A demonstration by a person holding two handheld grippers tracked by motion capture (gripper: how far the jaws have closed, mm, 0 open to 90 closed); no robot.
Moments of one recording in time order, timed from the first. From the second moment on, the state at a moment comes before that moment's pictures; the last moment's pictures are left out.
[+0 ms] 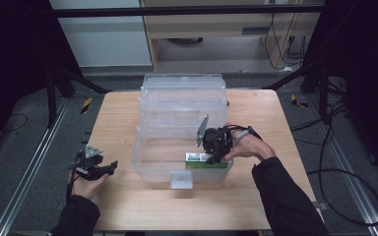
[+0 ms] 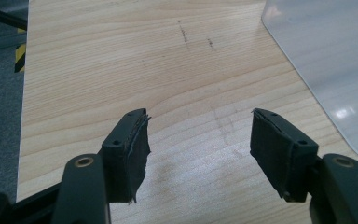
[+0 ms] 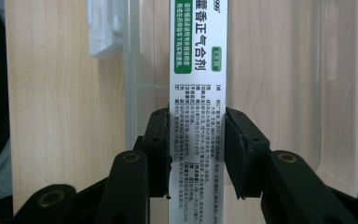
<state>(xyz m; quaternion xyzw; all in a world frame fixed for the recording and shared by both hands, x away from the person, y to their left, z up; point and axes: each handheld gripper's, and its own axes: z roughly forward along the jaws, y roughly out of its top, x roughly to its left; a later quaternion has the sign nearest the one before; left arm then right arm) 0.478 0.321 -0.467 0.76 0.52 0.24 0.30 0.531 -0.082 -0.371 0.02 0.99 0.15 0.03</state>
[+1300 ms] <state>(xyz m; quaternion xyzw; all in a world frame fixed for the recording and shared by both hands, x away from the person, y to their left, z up) 0.478 0.320 -0.467 0.76 0.52 0.24 0.30 0.526 -0.092 -0.353 0.07 0.98 0.19 0.06</state>
